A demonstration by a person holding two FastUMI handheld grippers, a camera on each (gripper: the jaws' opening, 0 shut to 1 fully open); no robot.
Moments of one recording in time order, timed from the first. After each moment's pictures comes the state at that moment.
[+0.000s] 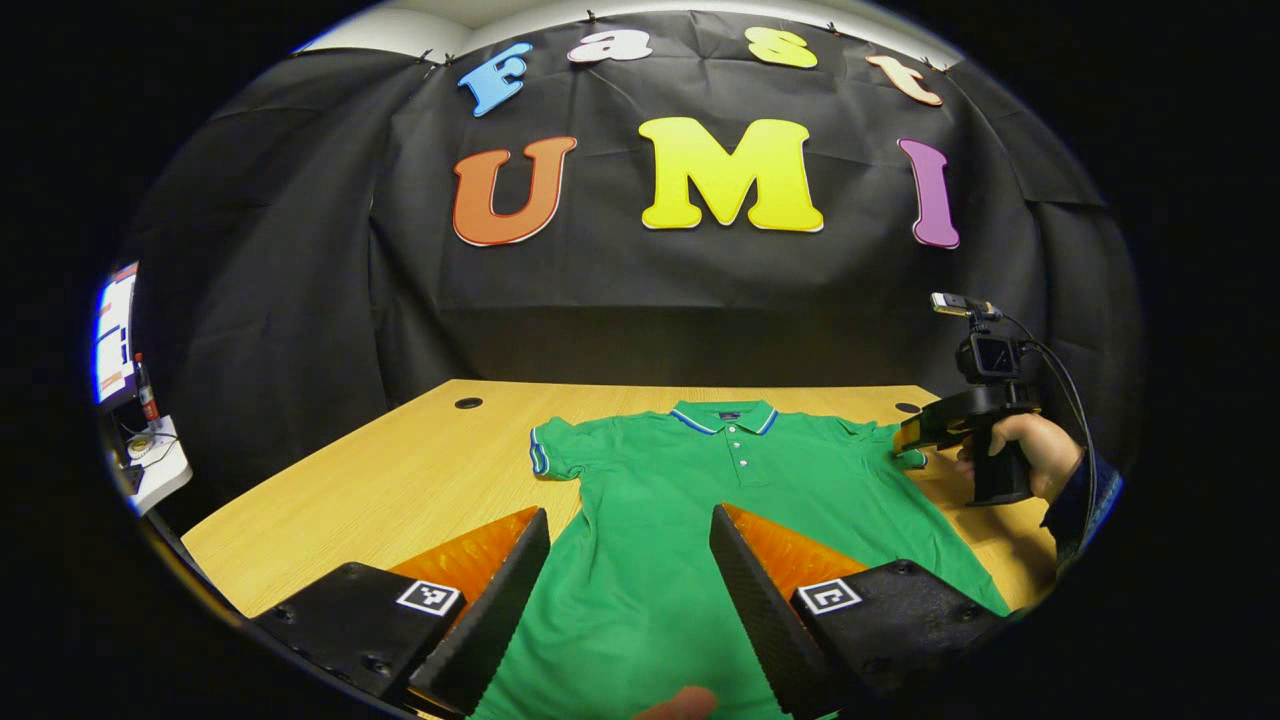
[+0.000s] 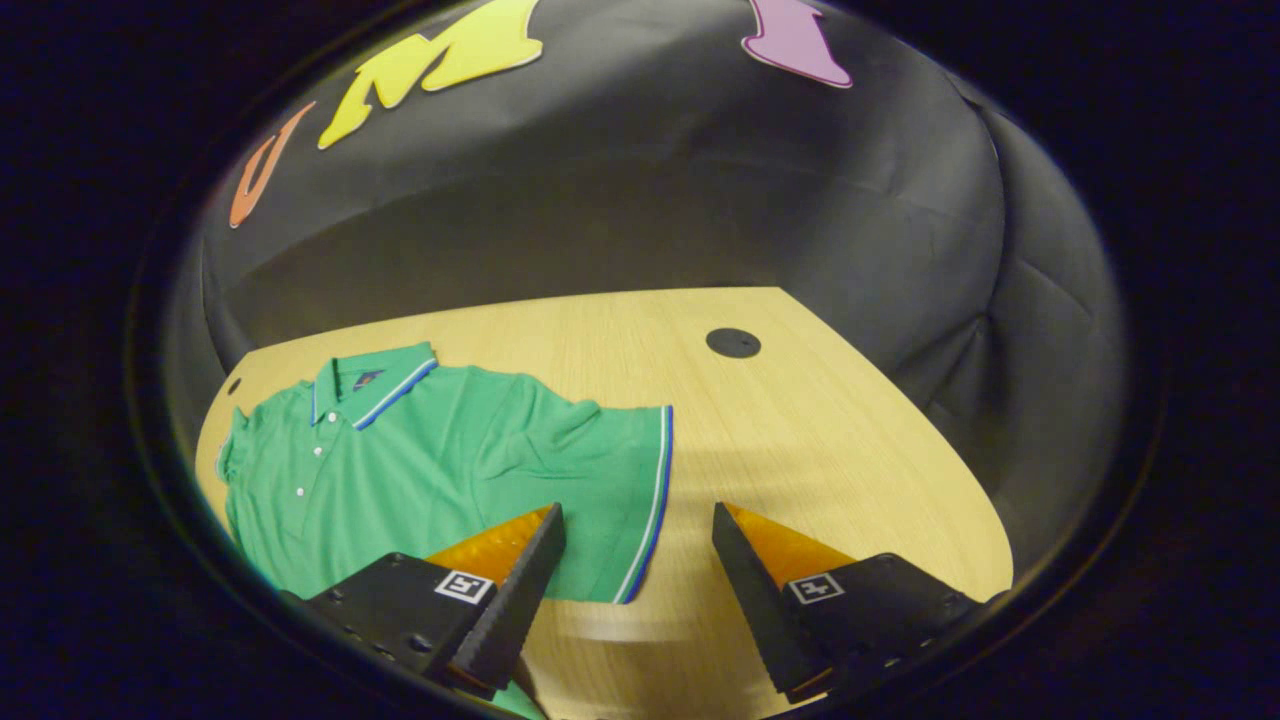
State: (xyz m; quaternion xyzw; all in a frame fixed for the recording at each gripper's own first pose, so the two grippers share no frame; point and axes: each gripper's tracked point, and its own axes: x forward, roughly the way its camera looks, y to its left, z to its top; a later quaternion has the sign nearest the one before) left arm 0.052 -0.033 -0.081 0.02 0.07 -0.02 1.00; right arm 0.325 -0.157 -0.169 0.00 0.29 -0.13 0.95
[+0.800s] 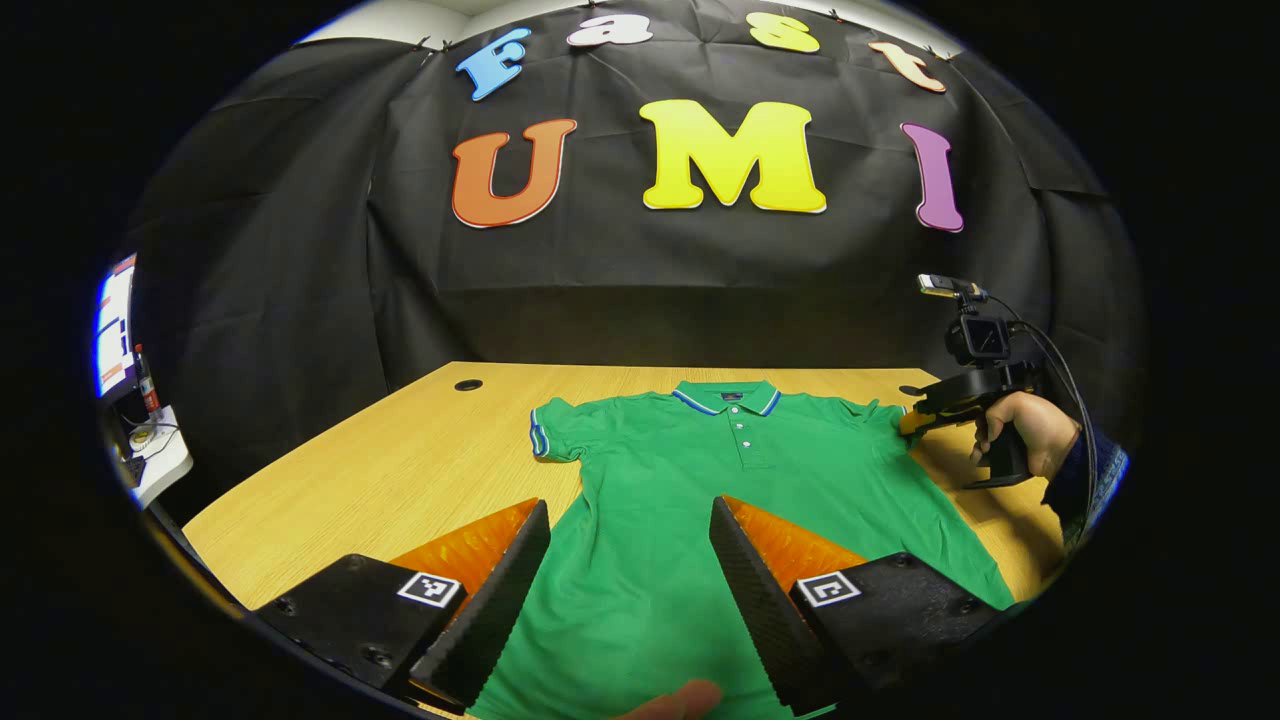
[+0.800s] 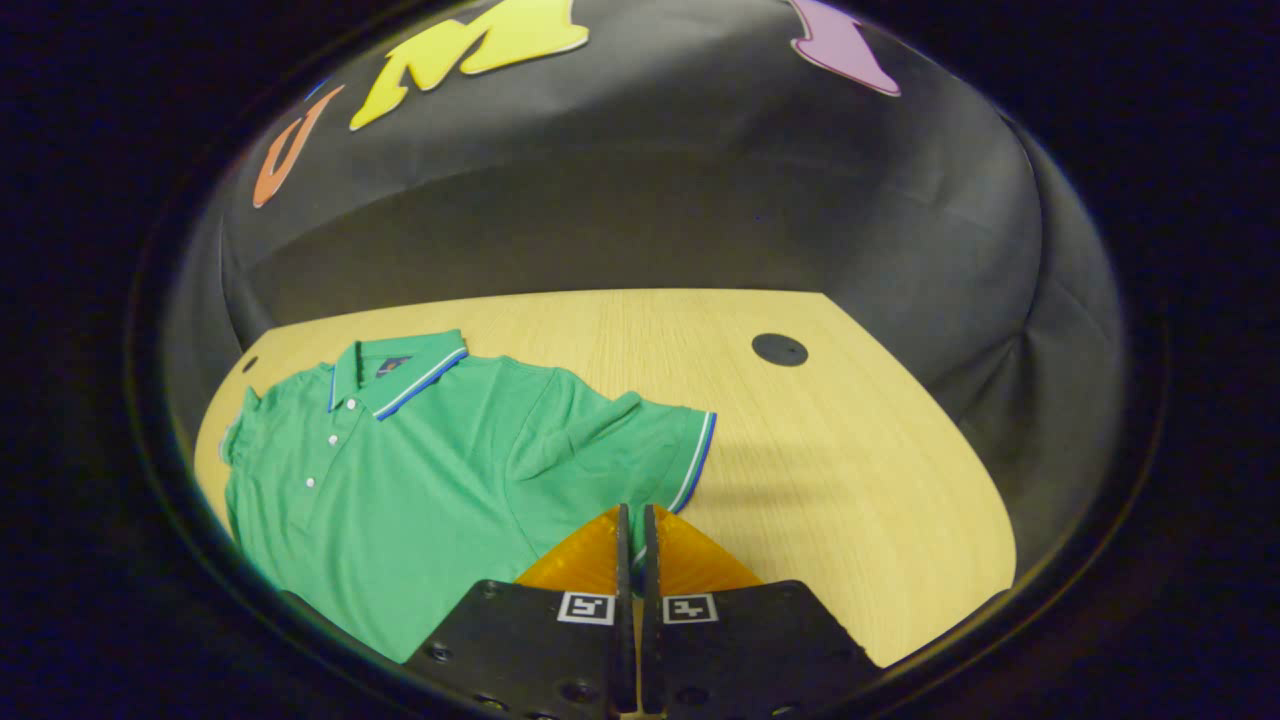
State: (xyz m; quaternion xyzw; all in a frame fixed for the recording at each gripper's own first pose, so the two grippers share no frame) left arm 0.057 -0.032 -0.088 0.03 0.08 -0.01 1.00; right arm 0.338 -0.137 -0.161 -0.06 0.28 -0.09 0.95
